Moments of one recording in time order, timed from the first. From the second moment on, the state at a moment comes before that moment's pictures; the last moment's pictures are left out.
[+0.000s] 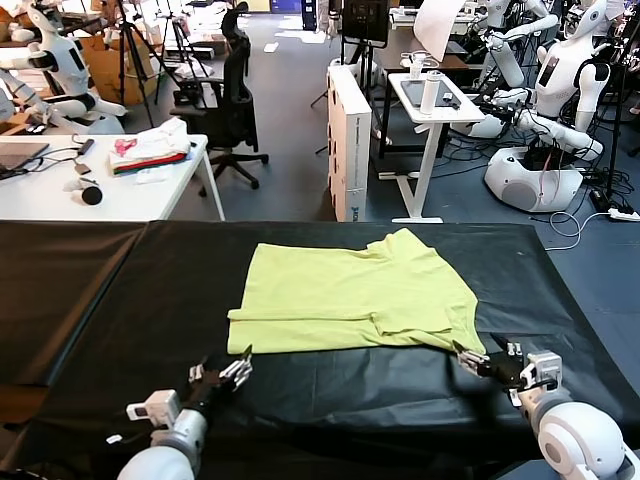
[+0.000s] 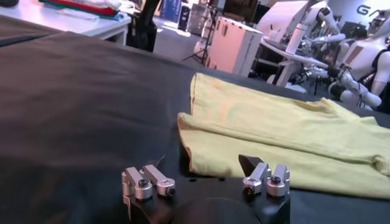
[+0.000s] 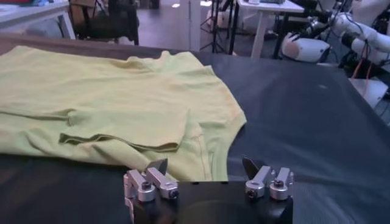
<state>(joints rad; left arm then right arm) 1.54 -1.29 -0.46 -2.04 -0.54 0.35 -0.16 -1.53 0.81 0.58 2.03 0.74 -0.50 0.18</state>
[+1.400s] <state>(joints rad) 1.84 -1.16 -0.59 -2.24 -0.49 0.33 -0.16 -1.79 0.75 0.74 2.27 0.99 -0.68 0.34</state>
